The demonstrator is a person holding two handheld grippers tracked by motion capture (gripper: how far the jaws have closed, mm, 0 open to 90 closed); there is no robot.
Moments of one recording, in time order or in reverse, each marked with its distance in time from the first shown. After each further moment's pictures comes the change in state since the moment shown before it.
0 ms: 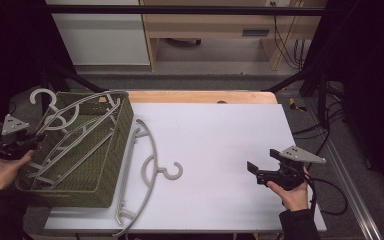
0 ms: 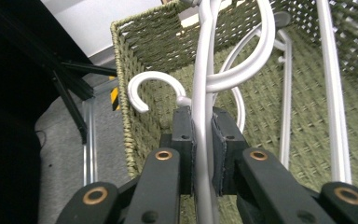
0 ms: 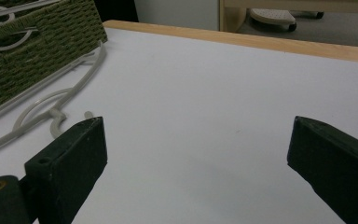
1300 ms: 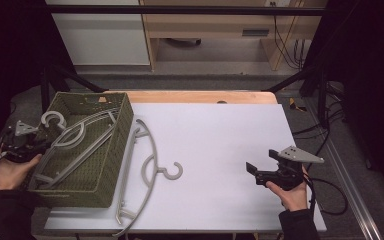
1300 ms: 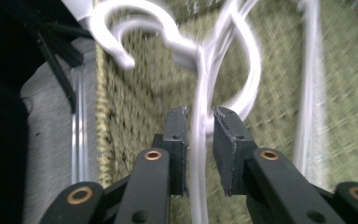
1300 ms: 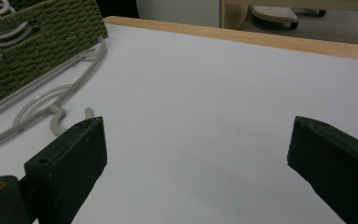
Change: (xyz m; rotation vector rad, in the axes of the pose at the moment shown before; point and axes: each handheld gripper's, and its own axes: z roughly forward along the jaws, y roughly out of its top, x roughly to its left) left arm -0.002 -0.018 0.028 0.074 -0.034 -0.092; right arm 0.001 -0.001 0.002 0.013 0.003 -0.009
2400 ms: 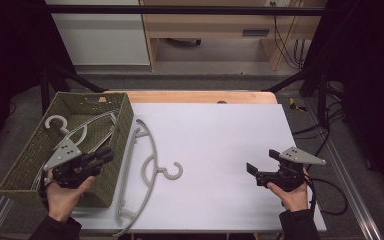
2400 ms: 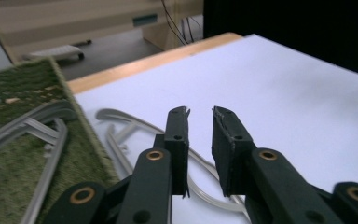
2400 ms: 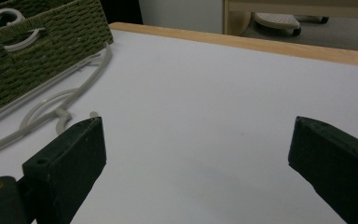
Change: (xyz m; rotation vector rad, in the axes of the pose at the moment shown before) left arm -0.171 0.024 -0.065 -0.386 -0.478 0.046; right arm 0.001 -0.001 -0.003 -0.029 0.019 -0.010
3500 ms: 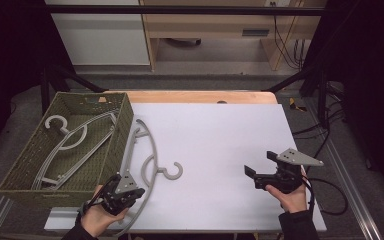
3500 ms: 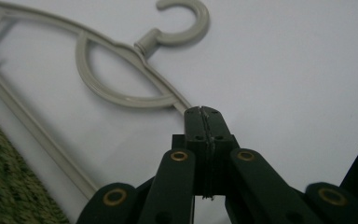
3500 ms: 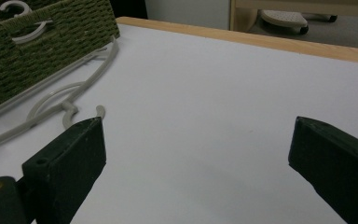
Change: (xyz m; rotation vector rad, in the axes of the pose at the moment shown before) left arm -0.067 -0.061 0.067 0.496 -0.104 0.205; right arm 0.006 -0.002 0.001 0.016 0.016 -0.016
